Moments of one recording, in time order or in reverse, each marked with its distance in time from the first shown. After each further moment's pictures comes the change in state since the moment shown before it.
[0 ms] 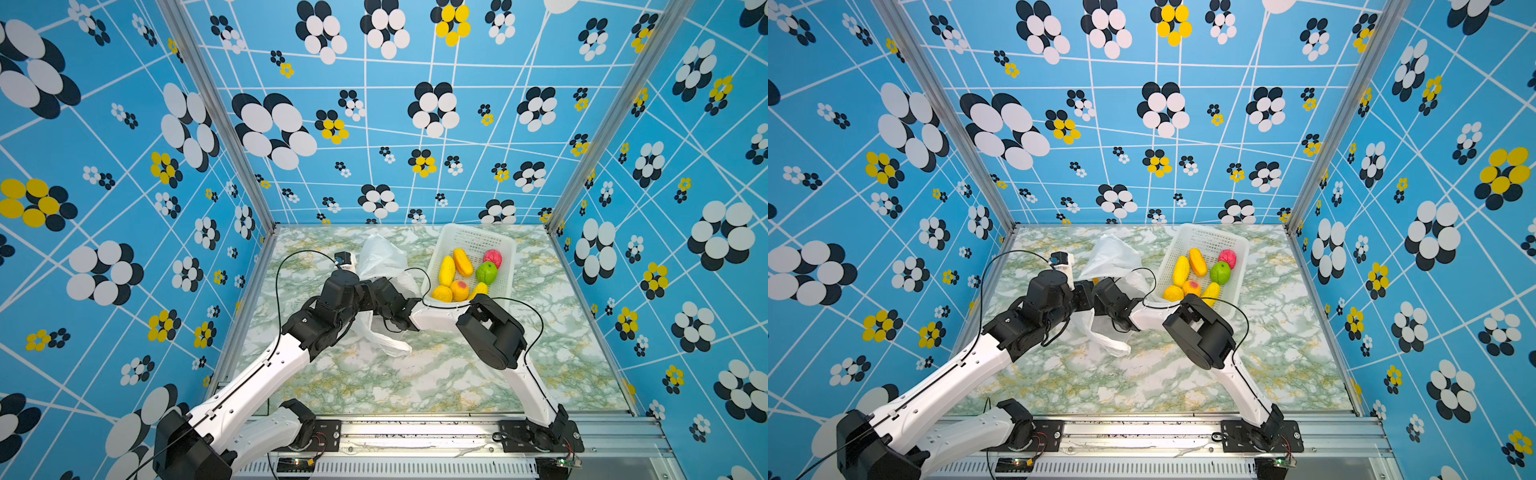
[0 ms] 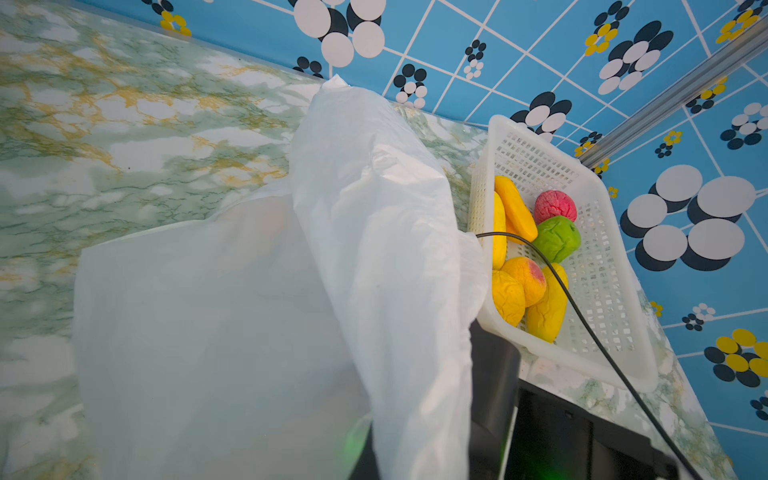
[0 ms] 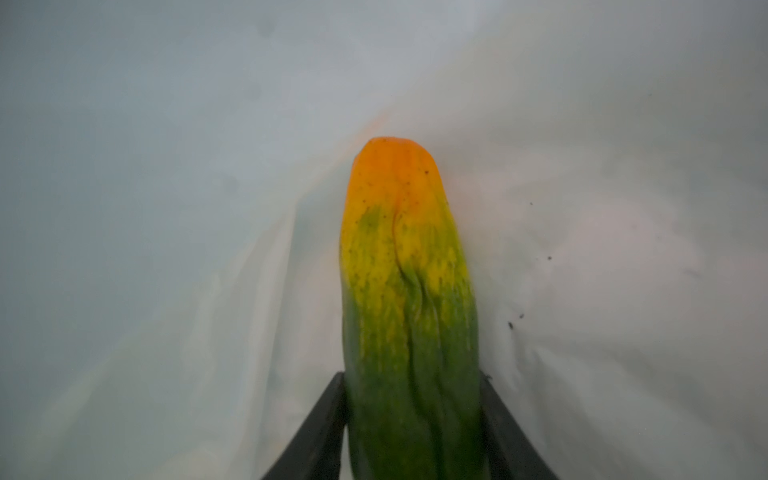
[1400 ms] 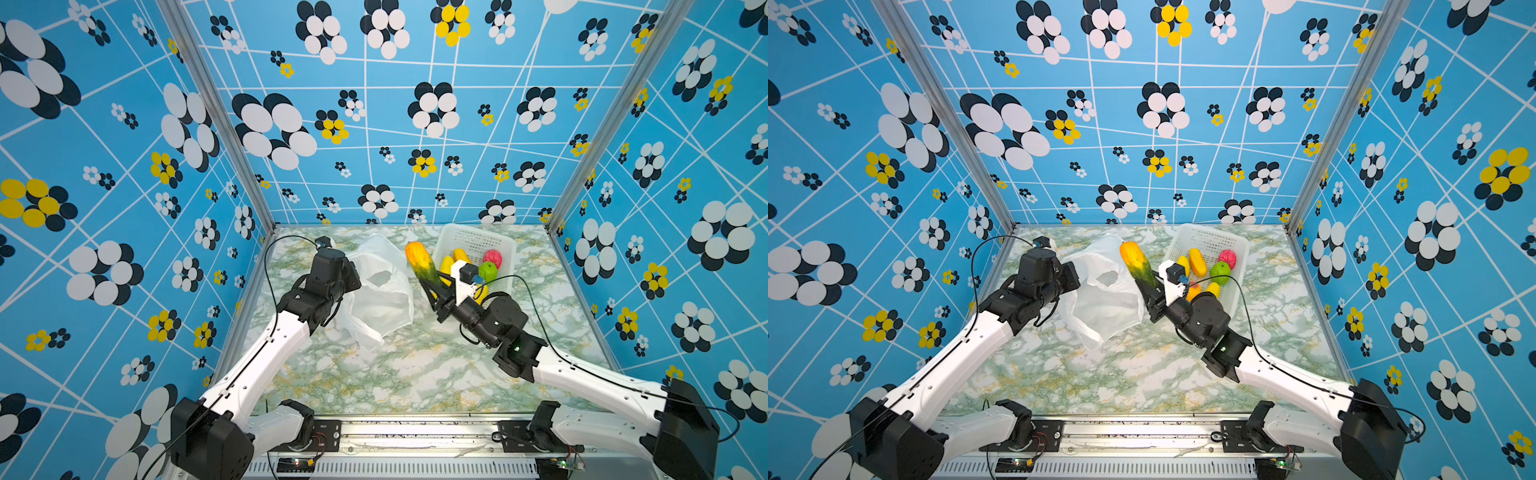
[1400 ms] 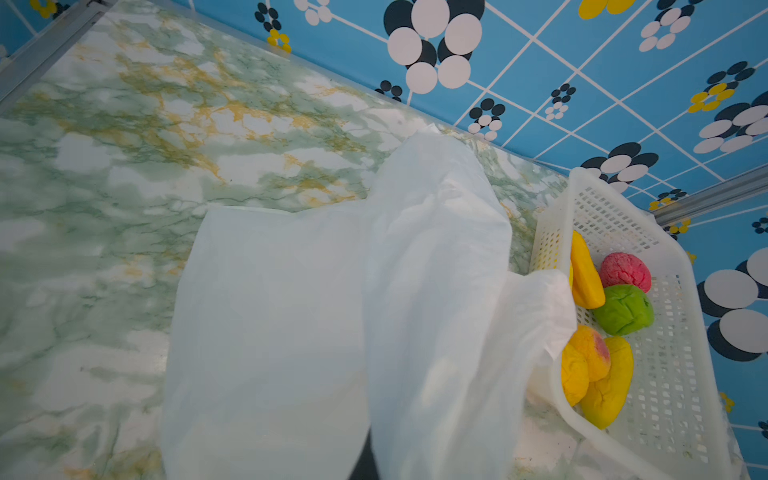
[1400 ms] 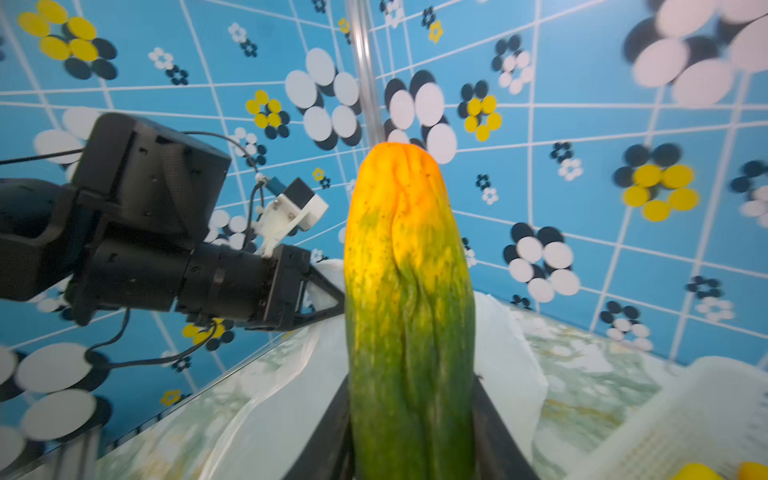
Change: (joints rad) left arm 0.204 0.160 0.174 -0.089 0.061 0.016; right arm -0.083 -1.192 -0.799 0.378 0.039 -0.598
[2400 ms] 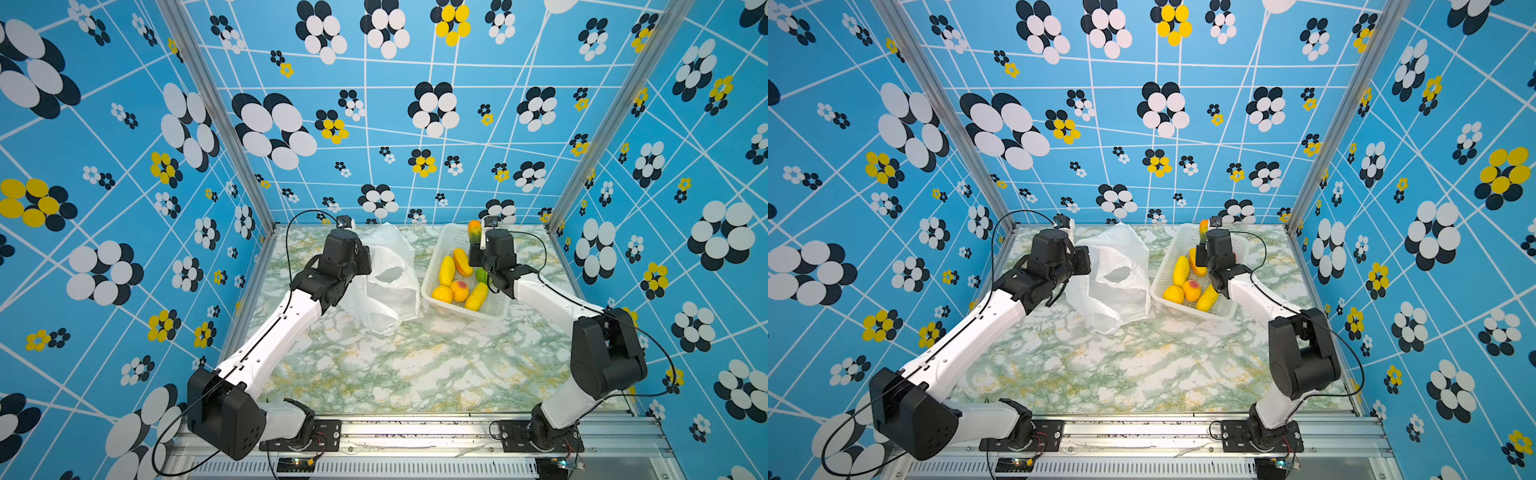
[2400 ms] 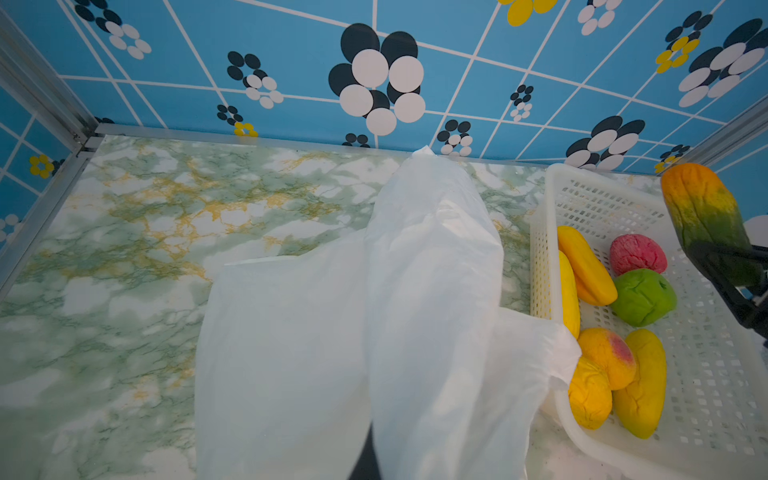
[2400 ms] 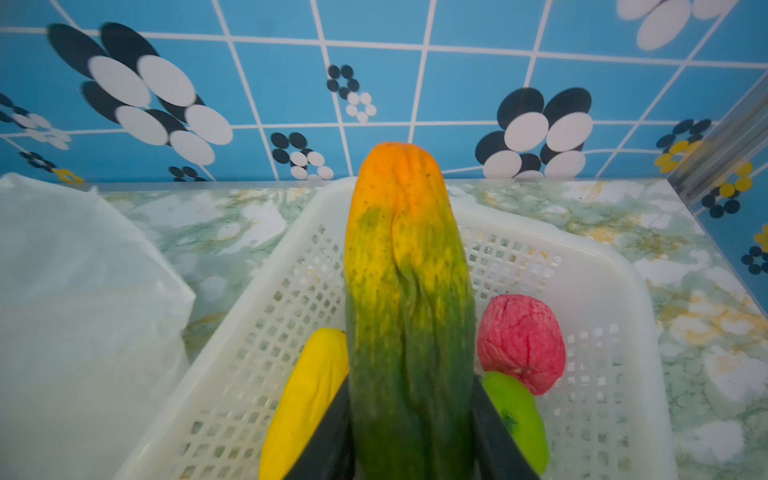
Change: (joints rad) left arm -0.059 0.121 0.156 0.023 -0.054 0.231; right arm -0.548 0.638 0.514 -0.556 0.078 0.087
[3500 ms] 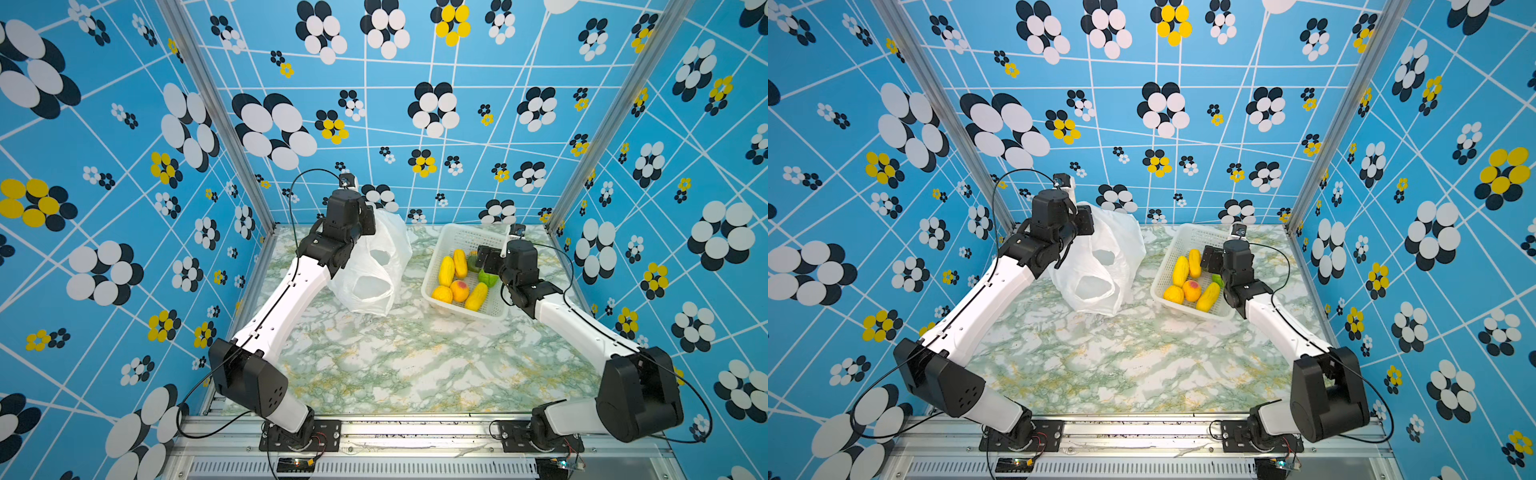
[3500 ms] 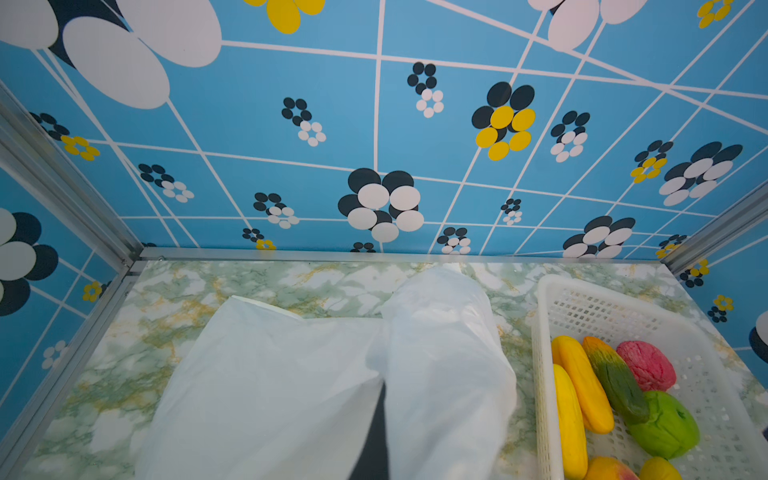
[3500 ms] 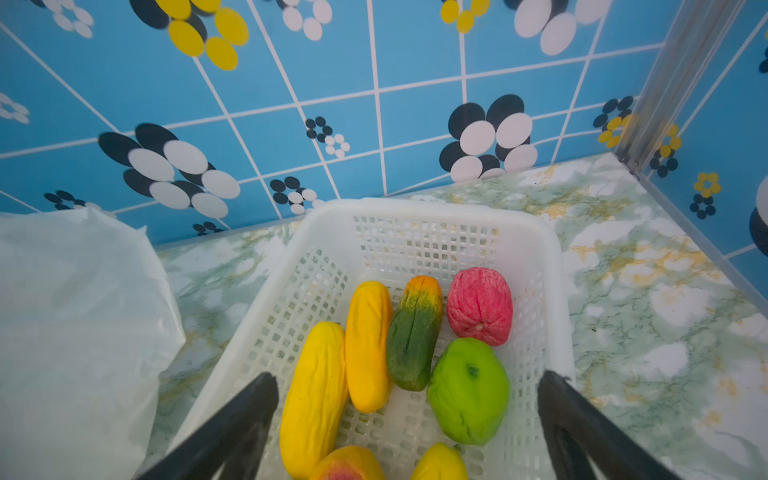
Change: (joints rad) left arm 0.040 0.237 0.428 -0.001 -0.062 0.098; right arm -0.022 -0.340 -0.267 0.094 0.018 0.126
